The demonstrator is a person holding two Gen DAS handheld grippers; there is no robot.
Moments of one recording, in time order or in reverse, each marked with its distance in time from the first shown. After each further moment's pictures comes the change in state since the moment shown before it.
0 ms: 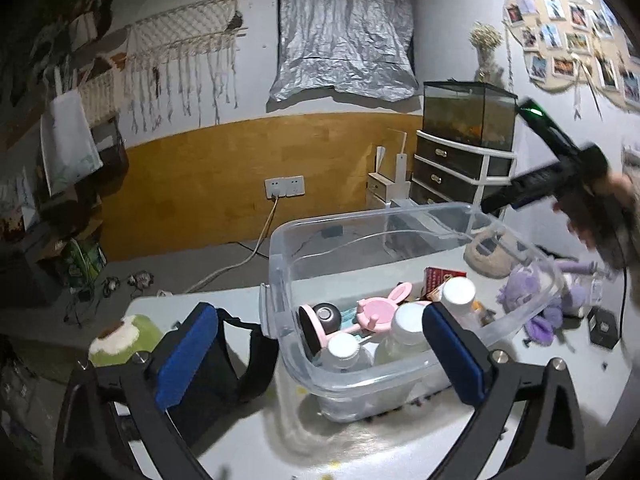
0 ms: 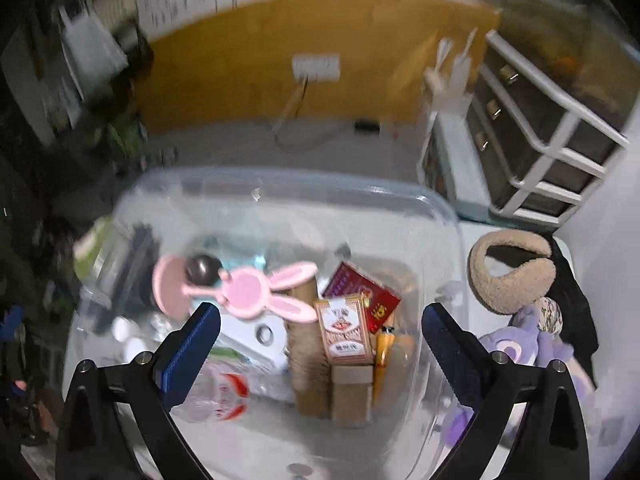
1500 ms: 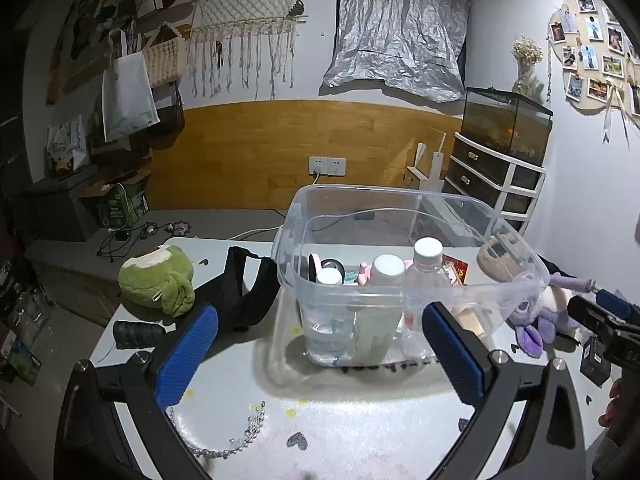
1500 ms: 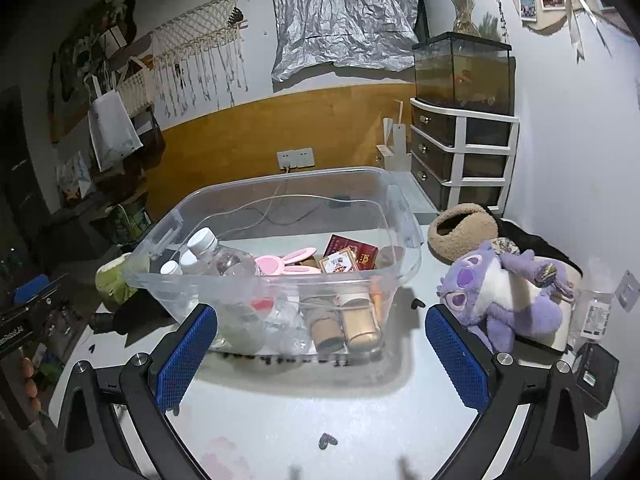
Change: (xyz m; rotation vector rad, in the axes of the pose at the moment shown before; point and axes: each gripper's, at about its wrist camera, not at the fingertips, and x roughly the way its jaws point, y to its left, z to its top) left arm -0.067 -0.044 -0.047 -0.152 0.043 0.168; right arm -0.087 0.025 -0.207 0.078 -0.415 -0.089
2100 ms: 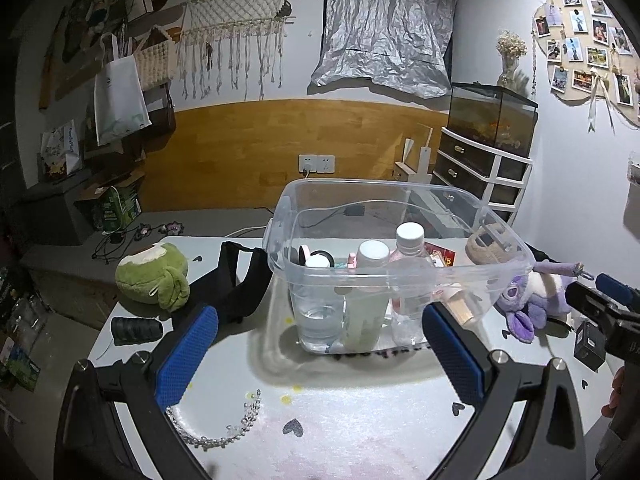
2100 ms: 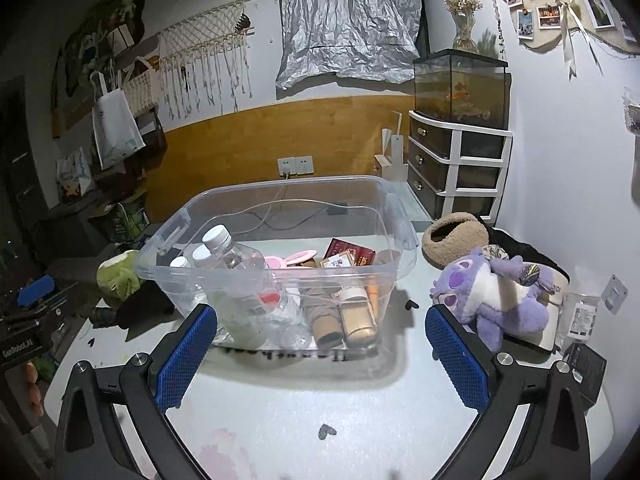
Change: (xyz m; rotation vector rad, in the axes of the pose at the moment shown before) left arm -0.015 -0.008 -0.011 0.027 0.000 -0.027; right arm -0.024 0.007 -0.010 -0.027 -0.029 -0.021
